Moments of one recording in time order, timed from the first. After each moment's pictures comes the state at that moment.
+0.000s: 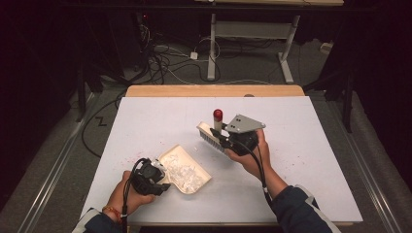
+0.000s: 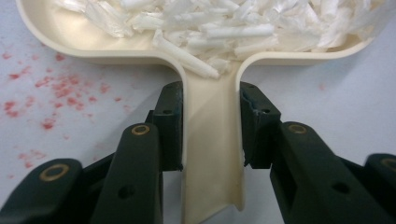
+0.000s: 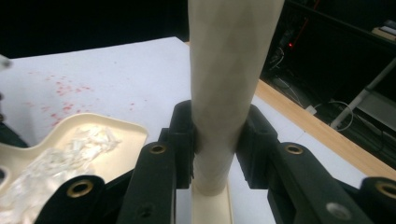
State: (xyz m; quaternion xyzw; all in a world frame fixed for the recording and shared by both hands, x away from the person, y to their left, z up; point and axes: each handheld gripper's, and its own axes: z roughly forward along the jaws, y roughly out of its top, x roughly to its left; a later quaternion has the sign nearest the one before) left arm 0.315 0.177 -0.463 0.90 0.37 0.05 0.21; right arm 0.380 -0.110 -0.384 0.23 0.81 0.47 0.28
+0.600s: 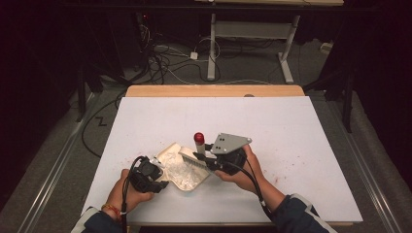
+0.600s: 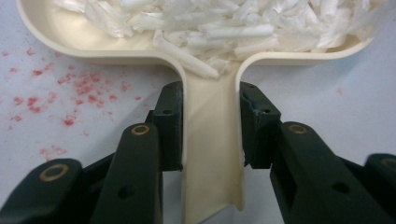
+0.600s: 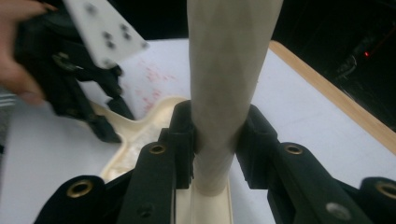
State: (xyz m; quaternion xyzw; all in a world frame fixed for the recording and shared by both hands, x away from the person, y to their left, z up) left arm 0.319 0.179 -0.463 0.90 0.38 0.05 0.20; right arm 0.333 -0.086 -0.385 0.12 0.85 0.48 0.19
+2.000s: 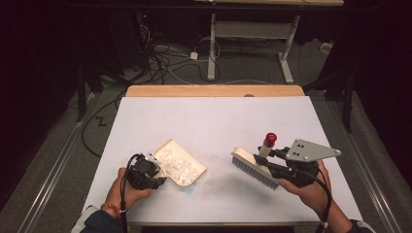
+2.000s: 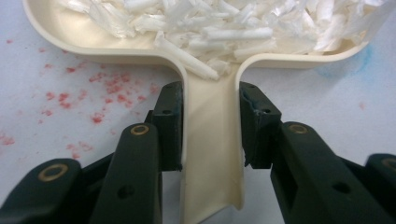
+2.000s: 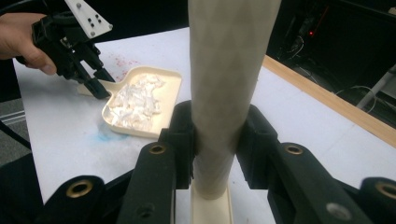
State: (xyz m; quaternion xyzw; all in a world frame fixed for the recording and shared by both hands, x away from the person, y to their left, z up) left arm 0.325 0.191 -0.464 0.88 0.41 0.06 0.22; right arm 0.292 -0.229 -0.355 0.22 0.82 0.48 0.22
